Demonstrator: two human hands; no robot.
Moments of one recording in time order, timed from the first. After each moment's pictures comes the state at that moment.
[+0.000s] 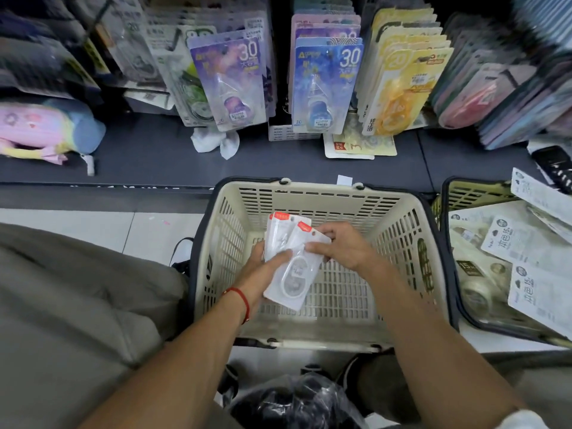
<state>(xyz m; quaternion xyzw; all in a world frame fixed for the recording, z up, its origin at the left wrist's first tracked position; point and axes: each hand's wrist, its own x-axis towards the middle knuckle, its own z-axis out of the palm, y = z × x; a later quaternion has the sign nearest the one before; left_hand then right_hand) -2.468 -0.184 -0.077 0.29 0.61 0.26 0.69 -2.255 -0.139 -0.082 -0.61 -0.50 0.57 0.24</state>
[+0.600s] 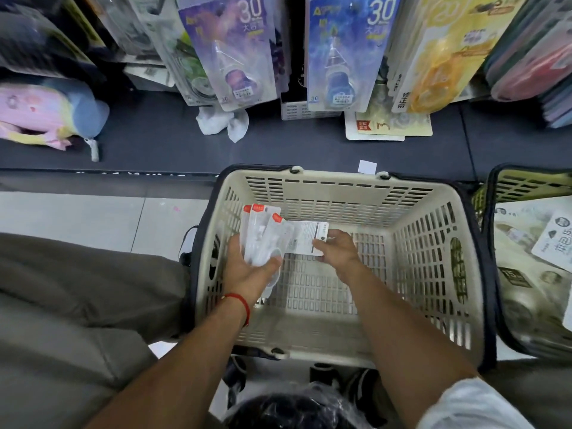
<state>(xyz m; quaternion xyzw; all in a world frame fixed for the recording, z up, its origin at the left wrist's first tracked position) -2.485 -0.183 -0.093 0.34 0.73 0.33 0.49 -2.294 -0.127 -0.195 -0.73 -0.26 0.58 0.26</state>
